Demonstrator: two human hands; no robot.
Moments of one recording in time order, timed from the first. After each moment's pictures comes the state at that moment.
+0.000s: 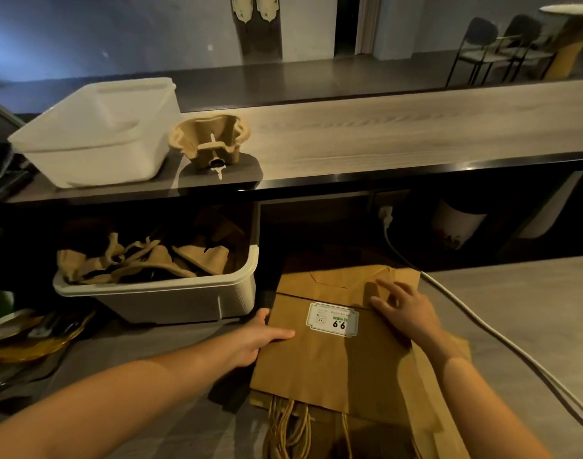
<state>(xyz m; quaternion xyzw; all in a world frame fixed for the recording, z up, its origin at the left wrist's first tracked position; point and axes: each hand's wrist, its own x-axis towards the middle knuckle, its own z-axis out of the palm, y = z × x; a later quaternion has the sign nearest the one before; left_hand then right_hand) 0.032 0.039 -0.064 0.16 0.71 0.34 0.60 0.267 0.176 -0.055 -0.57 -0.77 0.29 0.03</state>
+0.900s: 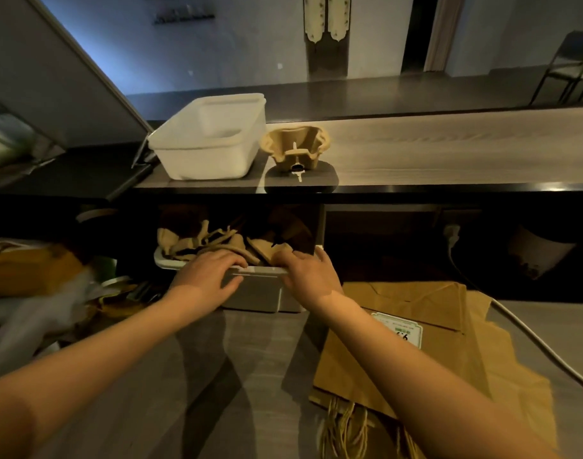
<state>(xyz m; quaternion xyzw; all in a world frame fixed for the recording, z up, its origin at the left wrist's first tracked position) -0.070 -0.061 0.065 0.52 0.85 0.06 0.01 0.060 0.072 0.025 -0.23 -0.95 0.15 0.14</state>
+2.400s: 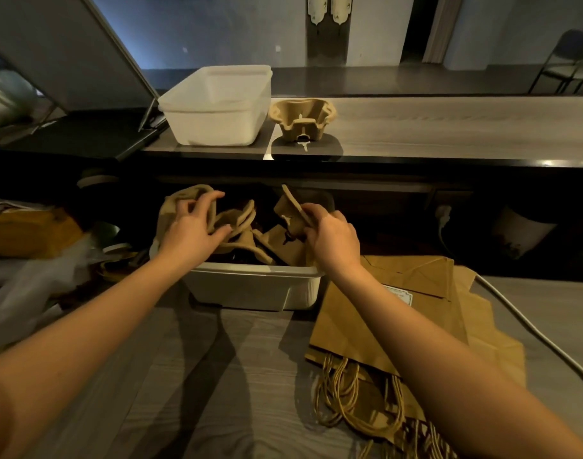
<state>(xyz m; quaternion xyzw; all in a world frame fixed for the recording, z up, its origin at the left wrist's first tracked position) -0.072 -0.080 0.072 0.39 0.90 0.21 0.00 0.092 0.067 0.043 -0.35 -0.87 0.24 0.25</state>
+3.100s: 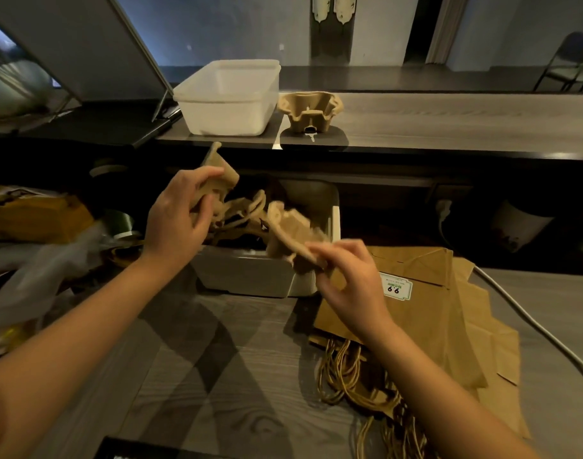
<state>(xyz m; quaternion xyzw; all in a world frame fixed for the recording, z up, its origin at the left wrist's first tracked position) -0.054 -0.124 0.093 0.56 0.71 0.38 -0.21 0.164 0.006 0.027 -0.13 -0.86 0.25 0.43</state>
